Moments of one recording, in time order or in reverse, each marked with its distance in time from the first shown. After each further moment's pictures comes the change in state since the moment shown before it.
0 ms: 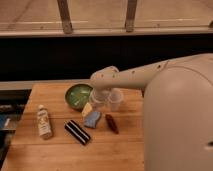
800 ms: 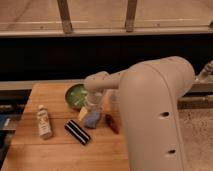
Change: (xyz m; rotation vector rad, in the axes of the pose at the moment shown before) arm -0.012 0.005 0.063 -0.046 0.103 0.009
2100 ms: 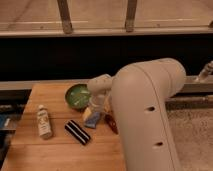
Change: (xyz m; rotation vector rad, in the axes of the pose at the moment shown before) arm 0.004 -0.030 0.022 0.046 0.012 0.092
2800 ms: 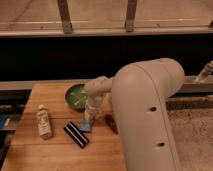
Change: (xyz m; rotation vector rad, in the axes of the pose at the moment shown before) arm 0.002 0.022 0.007 -0.028 0.000 -0.056
